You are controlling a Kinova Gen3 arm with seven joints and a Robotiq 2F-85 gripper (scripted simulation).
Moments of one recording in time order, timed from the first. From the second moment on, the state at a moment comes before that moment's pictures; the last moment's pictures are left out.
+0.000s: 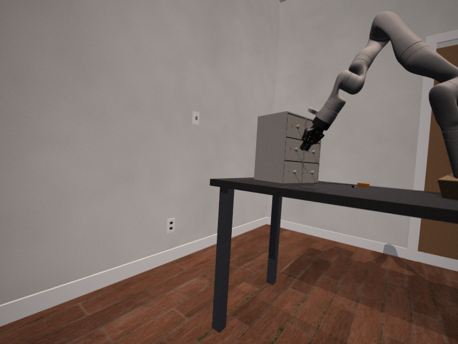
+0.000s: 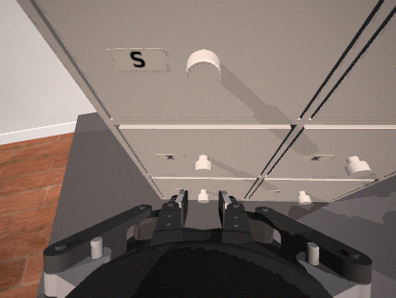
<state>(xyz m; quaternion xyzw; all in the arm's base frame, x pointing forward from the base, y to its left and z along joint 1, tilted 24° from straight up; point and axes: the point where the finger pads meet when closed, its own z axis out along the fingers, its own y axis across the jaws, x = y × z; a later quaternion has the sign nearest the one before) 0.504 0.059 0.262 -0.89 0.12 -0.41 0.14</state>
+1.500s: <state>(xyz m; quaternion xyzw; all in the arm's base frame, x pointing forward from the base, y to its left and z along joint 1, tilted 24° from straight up) 0.537 0.053 0.269 -0.89 0.12 -0.41 0.14</state>
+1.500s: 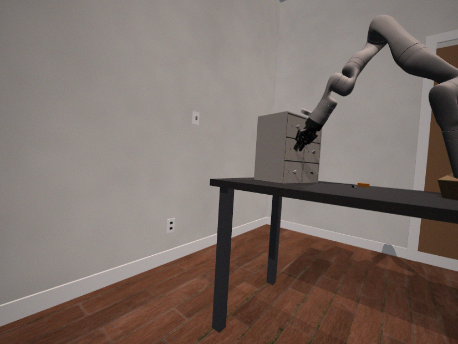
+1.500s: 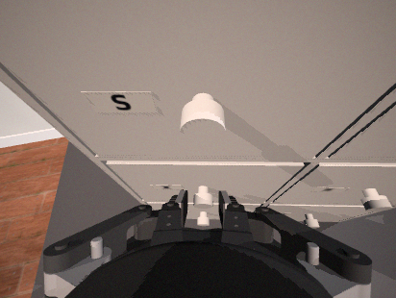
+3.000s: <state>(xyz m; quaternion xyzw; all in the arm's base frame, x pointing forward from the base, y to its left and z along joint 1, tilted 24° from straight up) 0.536 0.053 0.269 -0.89 0.12 -0.41 0.14</state>
